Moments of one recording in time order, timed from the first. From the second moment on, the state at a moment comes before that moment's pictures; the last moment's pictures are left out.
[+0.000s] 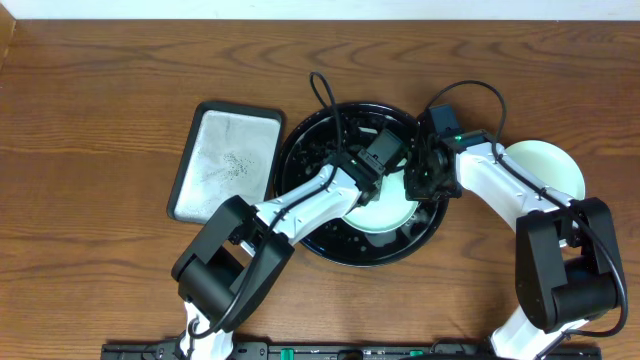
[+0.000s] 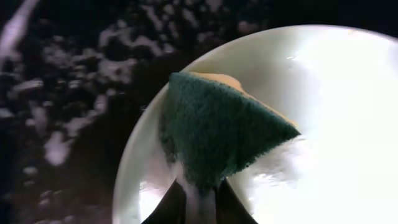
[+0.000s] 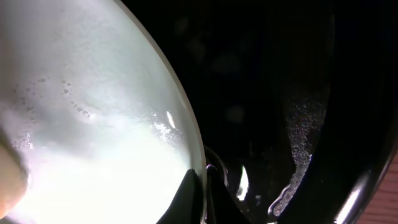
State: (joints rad) left arm -0.76 1.98 1.30 -0.52 -0.27 -0.57; right arm 0.28 1.84 1.12 -0.73 -0.10 0.28
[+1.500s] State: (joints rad) left arm -0.76 1.98 1.31 -0.55 -0.33 -0.53; right arm 0.28 1.83 1.12 -0.74 -0.06 0.28
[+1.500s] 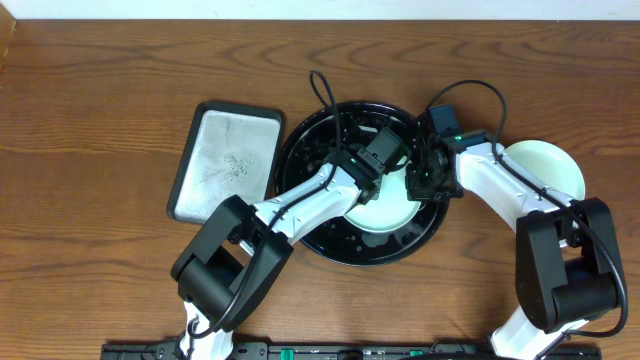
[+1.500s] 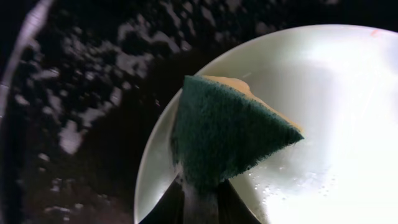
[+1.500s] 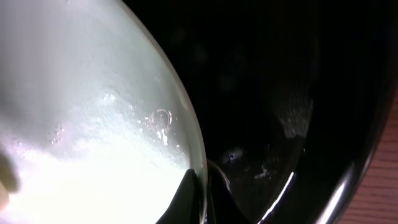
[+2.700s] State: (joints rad) left arm -0.13 1.64 1.24 -0.75 -0.20 -0.38; right arm 0.28 1.83 1.12 -0.74 -0.02 0.18
